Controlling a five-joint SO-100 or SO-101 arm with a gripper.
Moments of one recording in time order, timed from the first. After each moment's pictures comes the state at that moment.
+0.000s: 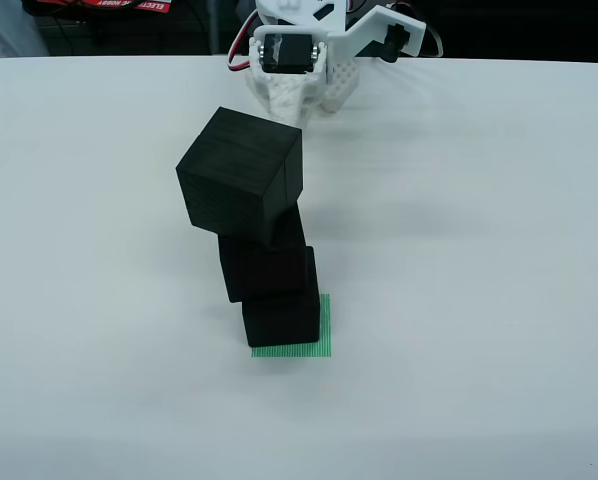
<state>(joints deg) -0.6 196.5 177.8 49.7 1.1</state>
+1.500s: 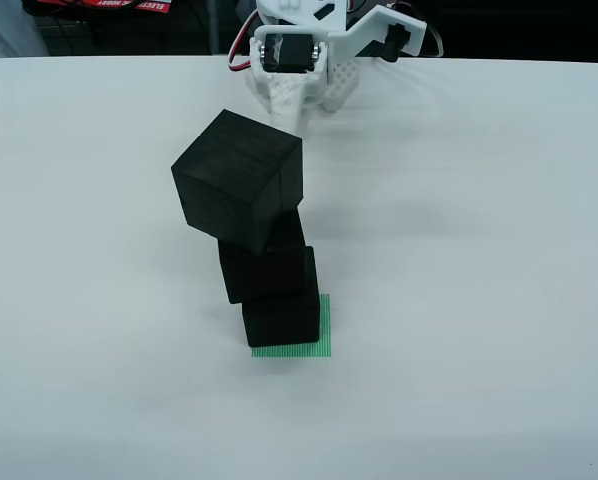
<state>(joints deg) -0.9 196.5 177.8 49.7 1.1</state>
